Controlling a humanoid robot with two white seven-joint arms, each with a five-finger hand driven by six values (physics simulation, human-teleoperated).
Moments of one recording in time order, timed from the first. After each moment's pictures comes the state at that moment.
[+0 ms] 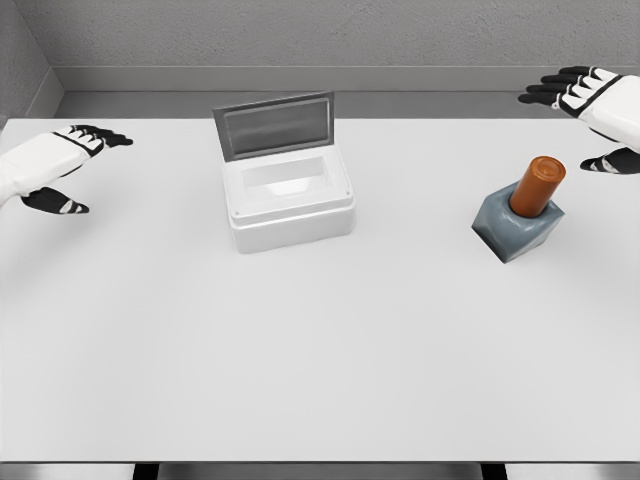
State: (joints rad) left arm -0.59 0.86 -0.57 -1.12 -0.43 -0.61 -0.12; right arm -0.54 -1.08 0.47 -1.51 0.33 -0.58 0.14
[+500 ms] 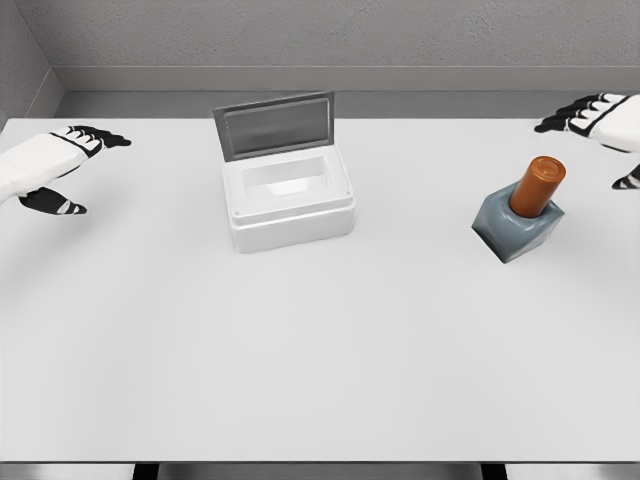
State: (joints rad) left arm -0.60 0.87 -0.57 -1.11 -0.43 -0.61 -0.13; right arm -0.62 -1.05 0.42 -1.45 0.31 -0.56 0.54
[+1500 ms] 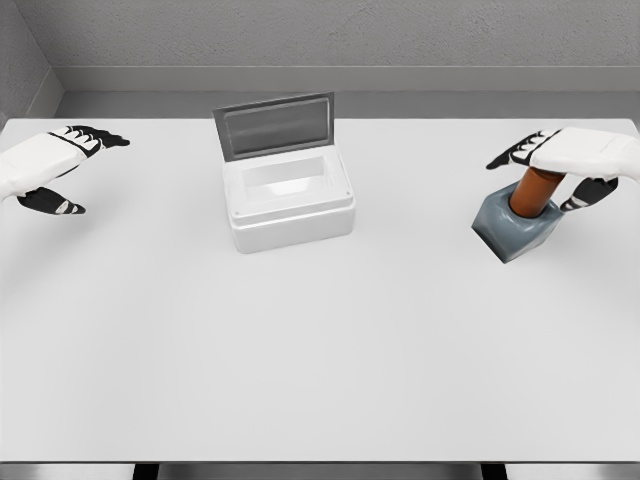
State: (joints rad) left arm -0.60 0.87 -0.57 -1.11 -0.43 -0.61 -0.13; right arm -0.78 -0.93 0.68 -1.30 0.32 -0.56 0.61
